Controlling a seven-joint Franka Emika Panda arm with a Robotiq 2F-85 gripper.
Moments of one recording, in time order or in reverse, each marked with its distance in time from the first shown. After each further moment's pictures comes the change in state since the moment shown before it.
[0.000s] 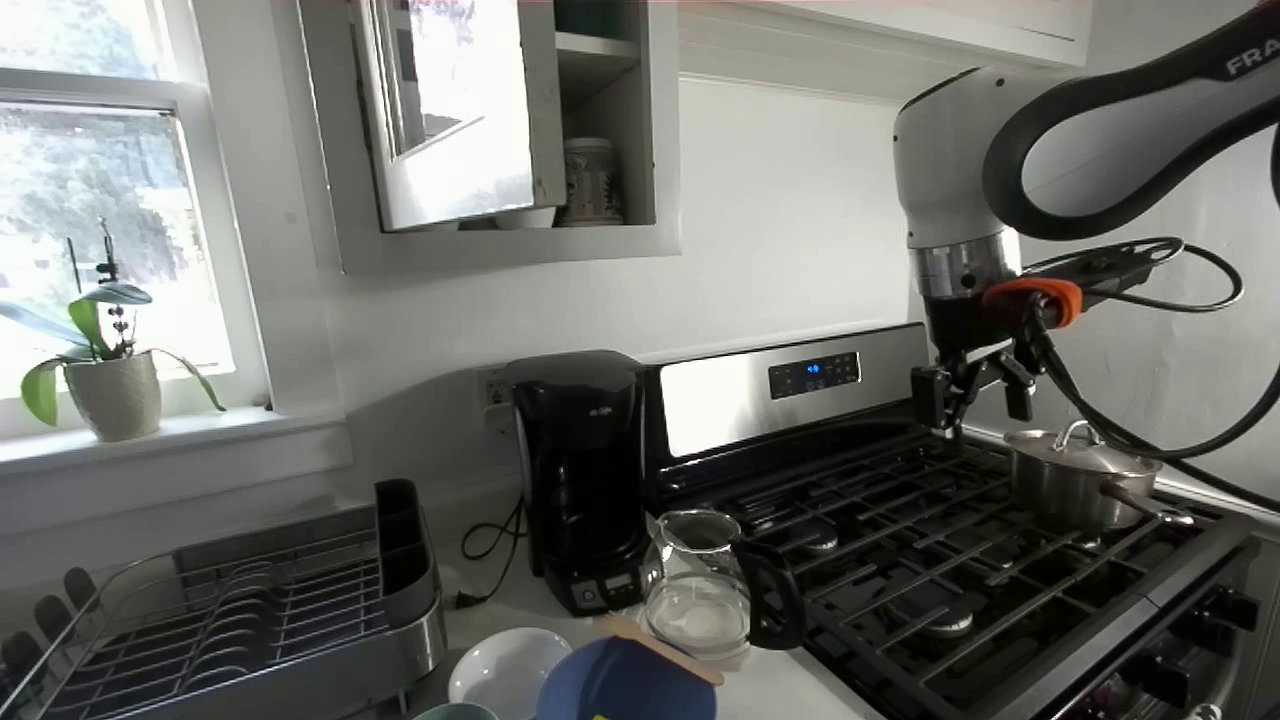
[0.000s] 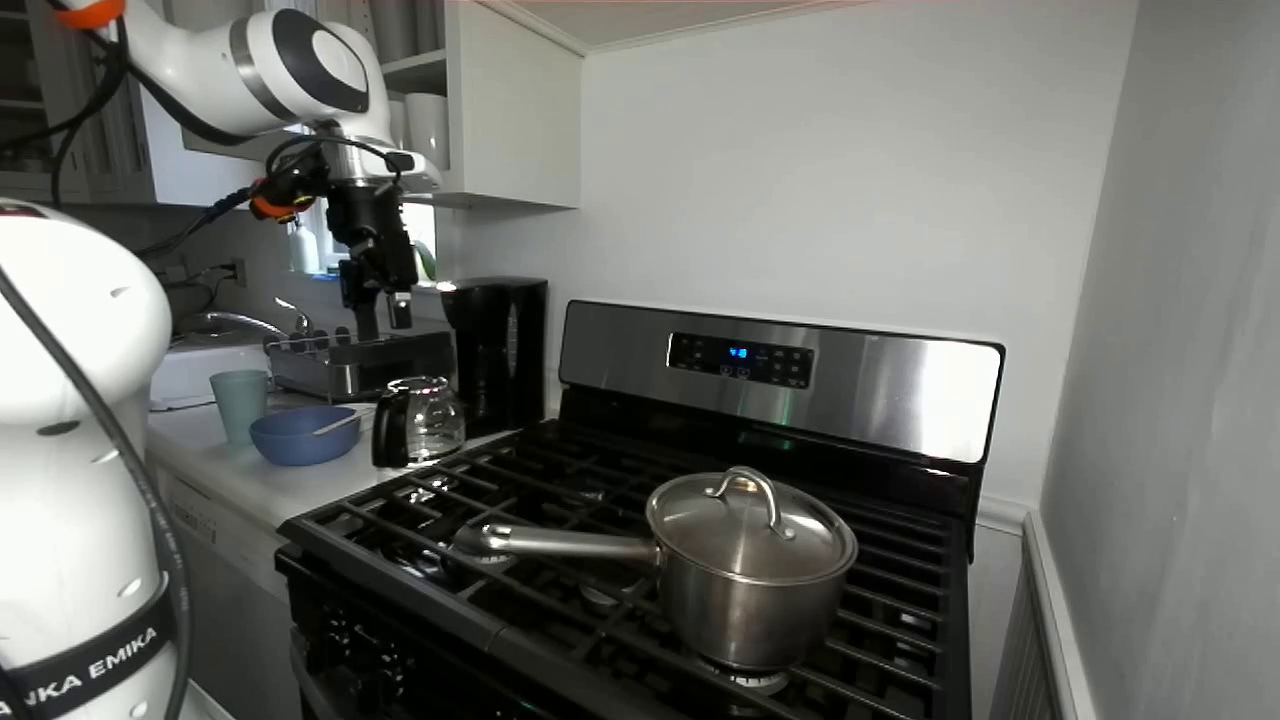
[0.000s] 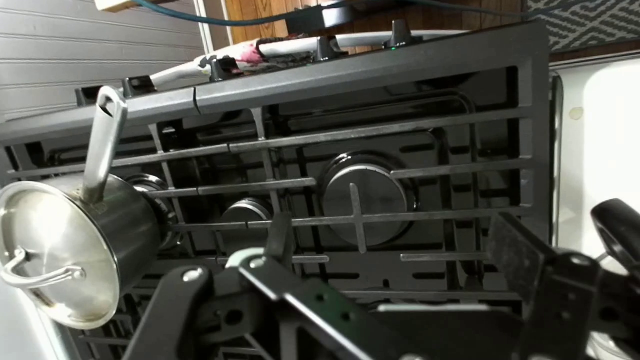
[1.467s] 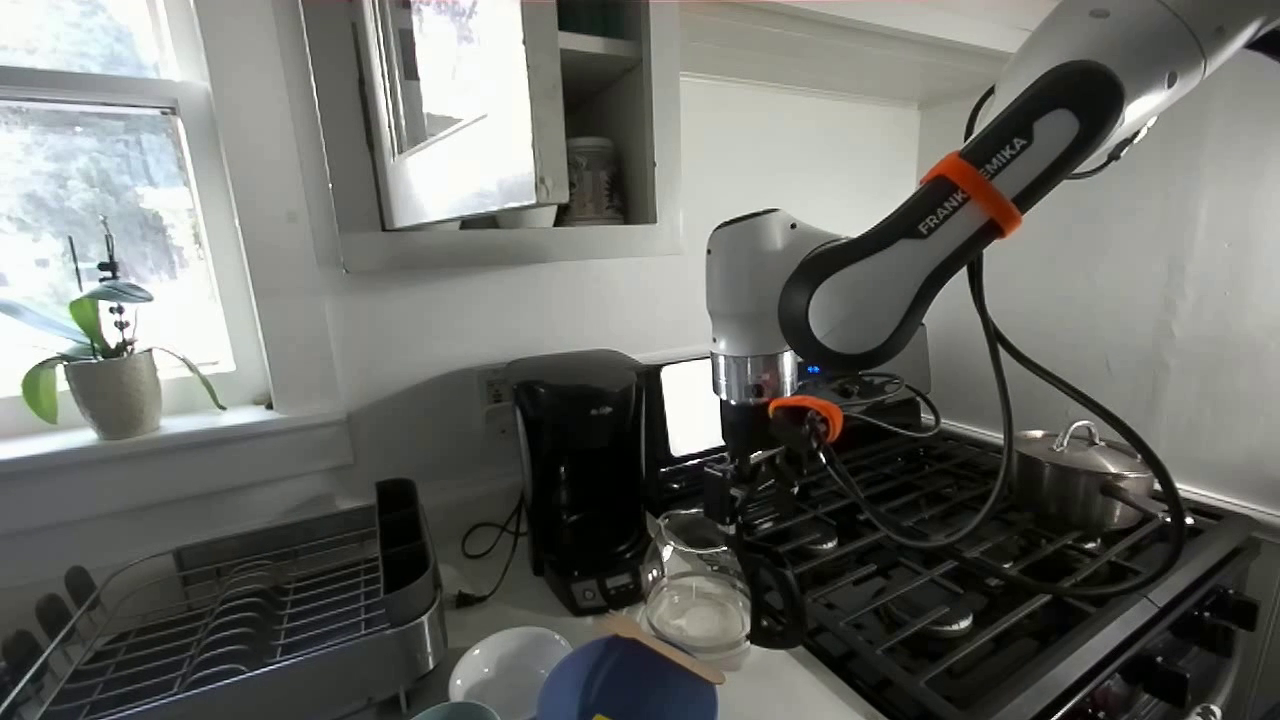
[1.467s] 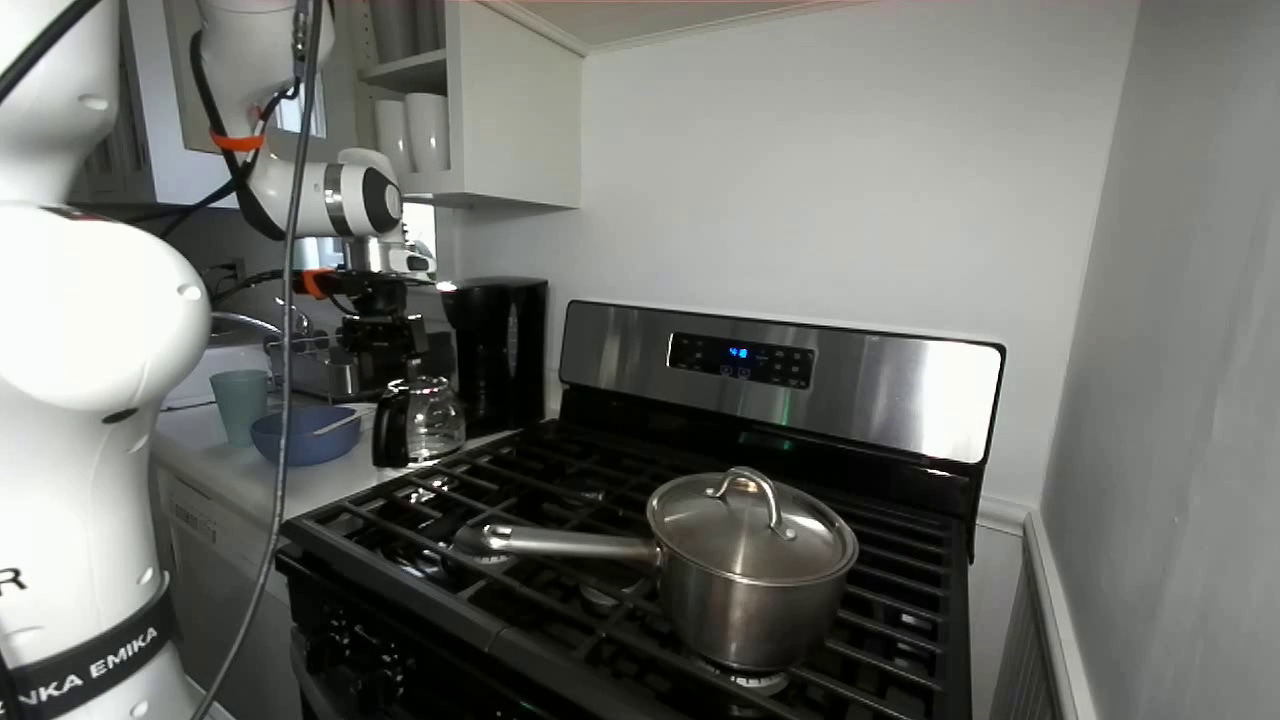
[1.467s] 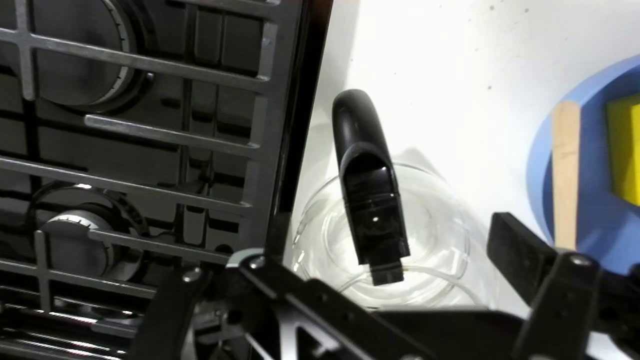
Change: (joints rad) arm 0.223 0.708 -0.045 0.377 -0.123 0.411 -0.022
